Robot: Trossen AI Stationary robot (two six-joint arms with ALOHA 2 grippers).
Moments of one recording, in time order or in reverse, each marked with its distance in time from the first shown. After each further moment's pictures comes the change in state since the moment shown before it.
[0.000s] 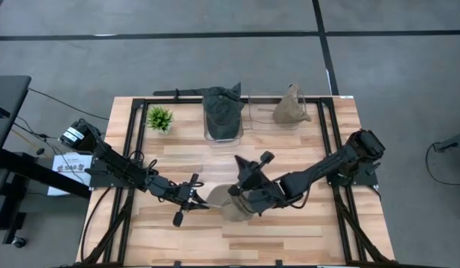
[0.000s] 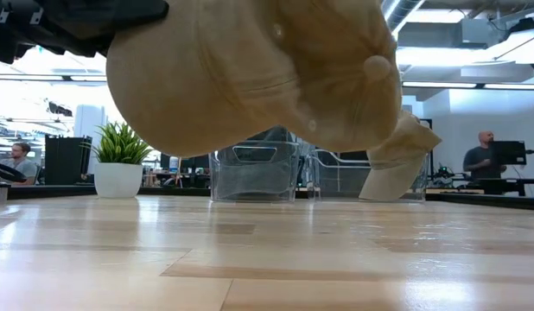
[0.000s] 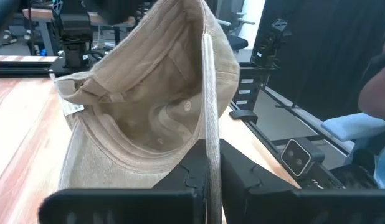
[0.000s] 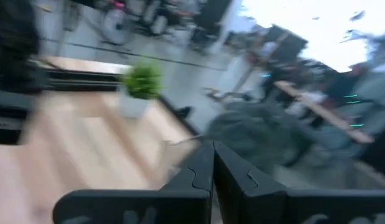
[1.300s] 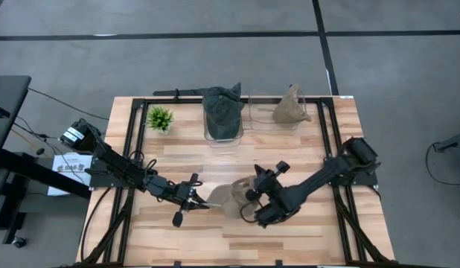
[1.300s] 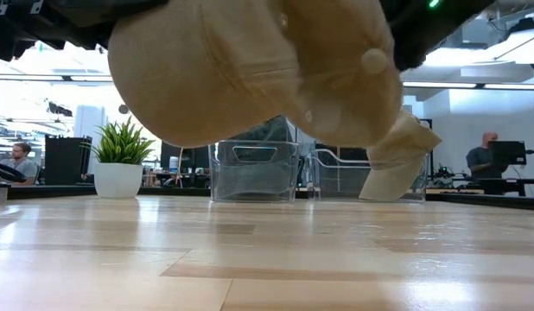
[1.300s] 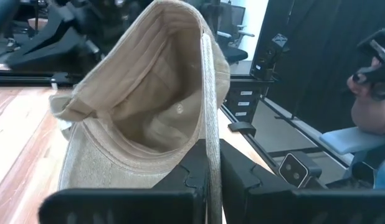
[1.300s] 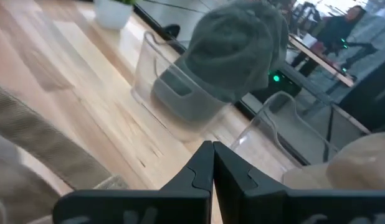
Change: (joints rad) left arm -0.008 0.000 -0.001 0.048 -0.017 -0.010; right arm 0.079 0.111 -0.003 -0.961 -0.055 1.068
